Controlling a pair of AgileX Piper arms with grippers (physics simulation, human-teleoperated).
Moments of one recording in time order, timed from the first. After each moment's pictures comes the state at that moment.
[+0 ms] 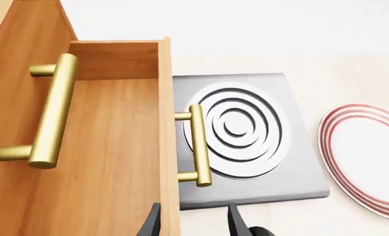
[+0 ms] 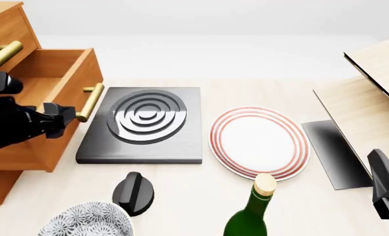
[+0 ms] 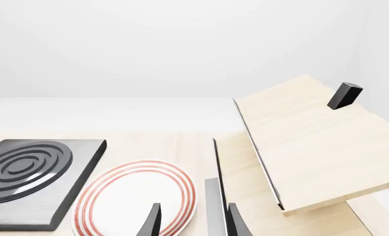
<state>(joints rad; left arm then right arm) -0.15 0.90 -0.54 0.23 -0.14 0.00 0.00 0.00 0.02 0.00</state>
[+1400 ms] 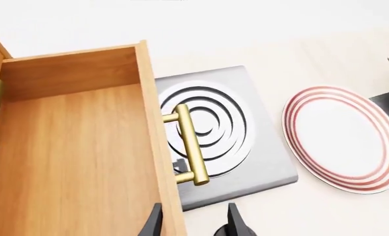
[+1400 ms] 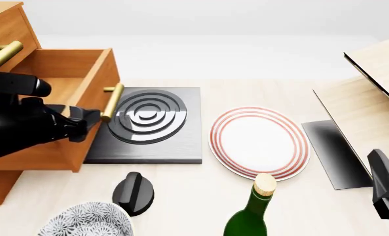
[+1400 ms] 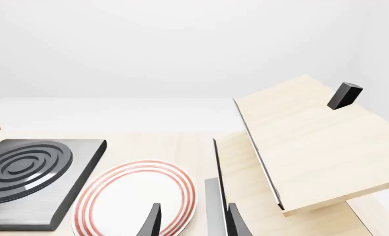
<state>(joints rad) -0.30 0.95 -0.54 0.18 -0.15 0.00 0.00 0.00 0.02 0.00</state>
